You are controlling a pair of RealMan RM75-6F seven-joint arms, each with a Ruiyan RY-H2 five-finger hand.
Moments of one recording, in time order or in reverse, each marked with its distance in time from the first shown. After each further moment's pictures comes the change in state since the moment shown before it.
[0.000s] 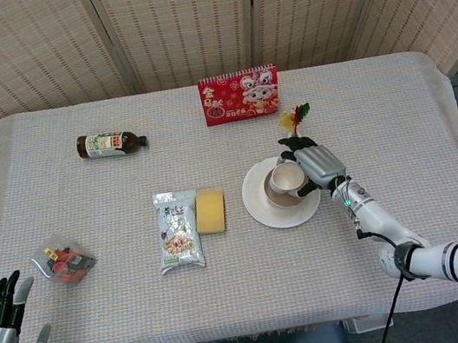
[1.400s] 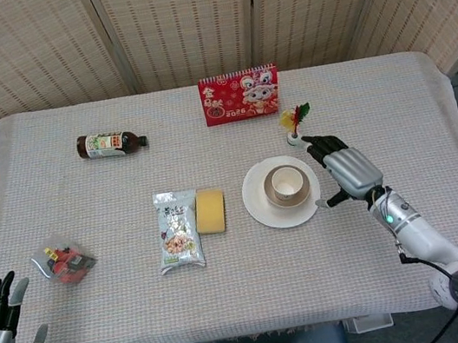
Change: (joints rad) left arm 0.011 -0.002 -0.008 -0.005 0.005 0.017 0.017; right arm -0.180 0.268 -0.071 -0.311 -0.266 0.223 0.054
